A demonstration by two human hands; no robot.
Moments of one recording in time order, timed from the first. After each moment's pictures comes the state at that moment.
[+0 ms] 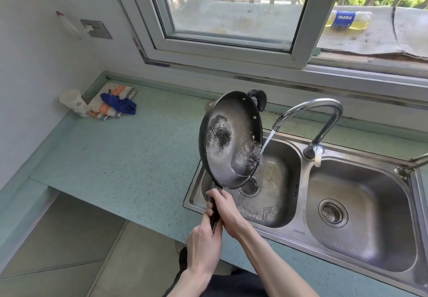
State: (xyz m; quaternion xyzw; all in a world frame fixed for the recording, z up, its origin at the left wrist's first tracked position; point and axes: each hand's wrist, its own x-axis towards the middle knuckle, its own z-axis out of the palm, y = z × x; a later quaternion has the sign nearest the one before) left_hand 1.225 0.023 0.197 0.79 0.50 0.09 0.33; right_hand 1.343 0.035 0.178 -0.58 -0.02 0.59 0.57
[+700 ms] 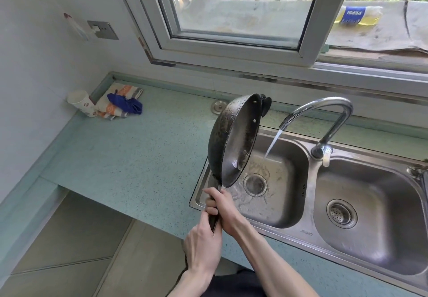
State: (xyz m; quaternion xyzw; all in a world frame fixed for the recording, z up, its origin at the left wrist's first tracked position) left_hand 1.216 0.031 0.203 0.81 0.52 0.10 0.26; right_hand 1.330 0.056 0.184 -0.47 0.07 0.61 0.63
